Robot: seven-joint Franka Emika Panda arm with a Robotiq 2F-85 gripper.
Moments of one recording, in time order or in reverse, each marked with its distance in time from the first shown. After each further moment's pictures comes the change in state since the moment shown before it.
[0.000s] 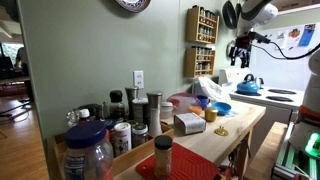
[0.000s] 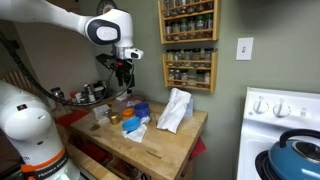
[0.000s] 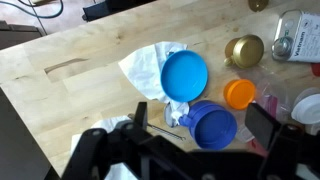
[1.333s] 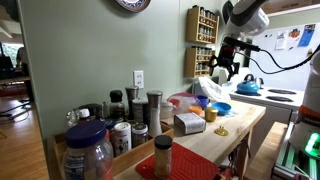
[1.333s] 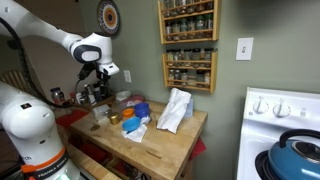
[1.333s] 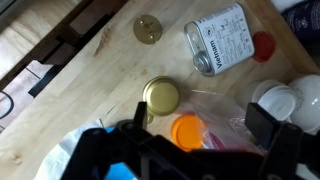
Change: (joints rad) arm 0.090 -0.016 0.362 -0.202 0.460 0.237 0.607
